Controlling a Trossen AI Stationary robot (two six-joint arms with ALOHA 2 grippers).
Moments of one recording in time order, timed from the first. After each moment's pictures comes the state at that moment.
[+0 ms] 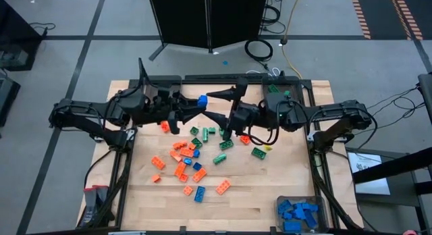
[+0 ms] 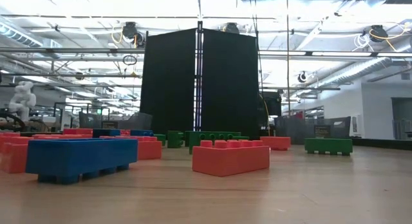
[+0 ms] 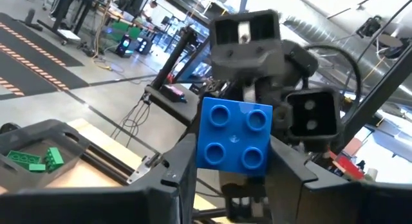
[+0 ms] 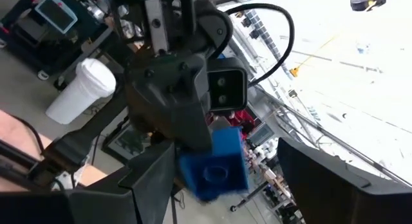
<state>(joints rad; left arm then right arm) -0.11 1.19 1.26 0.04 -0.24 -0.55 0.12 1.54 1.54 0.20 0.31 -0.88</state>
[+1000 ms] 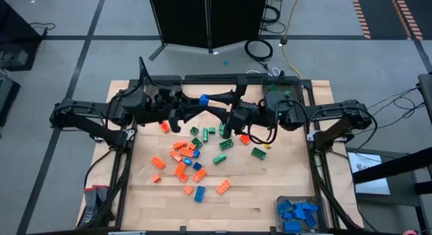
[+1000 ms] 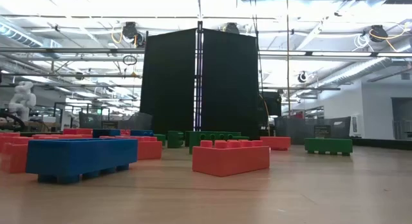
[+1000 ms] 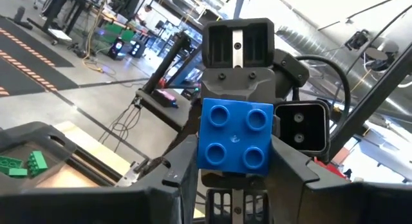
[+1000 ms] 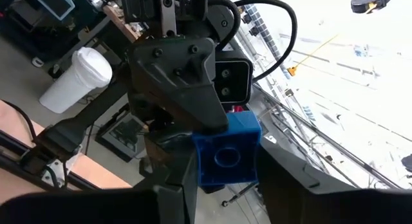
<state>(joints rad) -0.10 1.20 1.26 0.10 -0.21 -0.58 0.11 1.54 1.54 0.19 0.32 -0.92</state>
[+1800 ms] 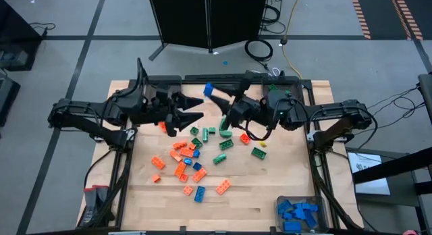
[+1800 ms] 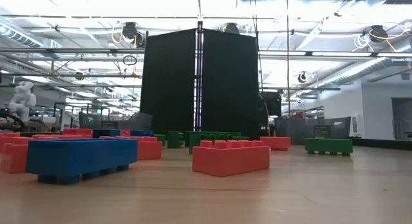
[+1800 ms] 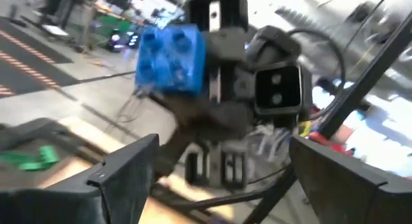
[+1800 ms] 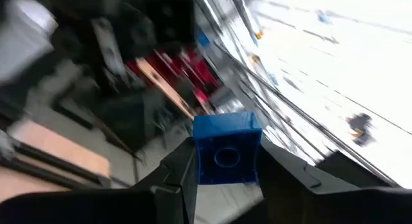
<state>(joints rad) -0.11 1.16 1.26 -0.01 -0.20 -0.51 0.11 1.53 1.54 0.21 0.53 -0.98</state>
